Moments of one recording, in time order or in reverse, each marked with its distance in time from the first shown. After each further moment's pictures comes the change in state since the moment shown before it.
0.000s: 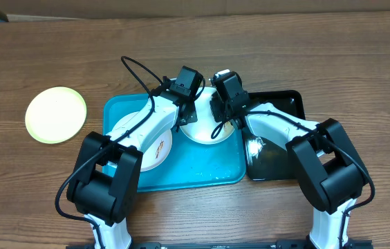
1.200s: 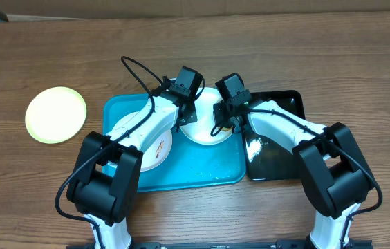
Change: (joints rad) left arm 0.000 0.000 -0.002 0.005 0.000 0.003; right arm -0.001 -0.041 0.021 -0.223 -0.090 0.221
